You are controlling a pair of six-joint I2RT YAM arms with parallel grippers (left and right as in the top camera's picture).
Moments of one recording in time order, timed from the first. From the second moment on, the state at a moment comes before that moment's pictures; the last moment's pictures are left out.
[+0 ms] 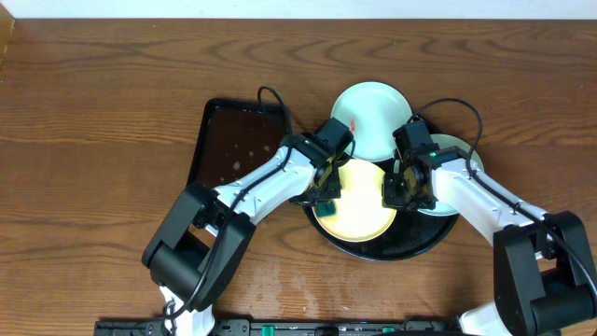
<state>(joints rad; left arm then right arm) -0.66 1.93 1.25 -0.76 0.08 -0.74 0.30 1.70 0.93 -0.69 -0.08 0.40</state>
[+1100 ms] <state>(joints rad) -0.78 2.02 1.24 -0.37 0.42 -0.64 0.30 1.70 0.93 -0.69 -0.02 0.40</state>
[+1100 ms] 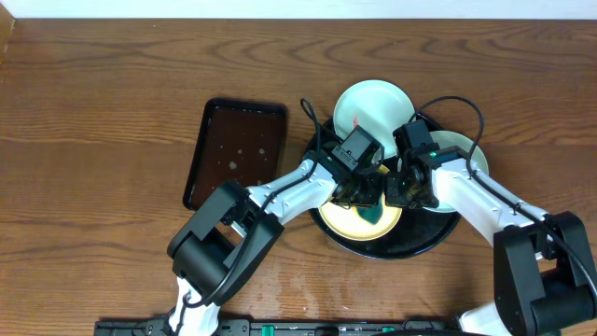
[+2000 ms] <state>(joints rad) -0.66 1.80 1.23 -0.77 0.03 -0.70 0.30 1.70 0.93 -0.69 -0.02 0.40</state>
